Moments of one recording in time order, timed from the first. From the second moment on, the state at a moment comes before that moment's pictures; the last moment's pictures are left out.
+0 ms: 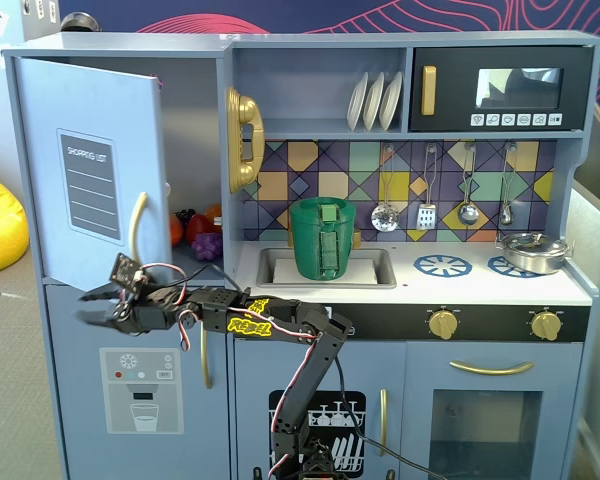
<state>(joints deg) -74.6 115.6 112.0 2.5 -127.7</state>
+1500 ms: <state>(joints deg) 0.6 172.2 166.6 61.7 -96.3</state>
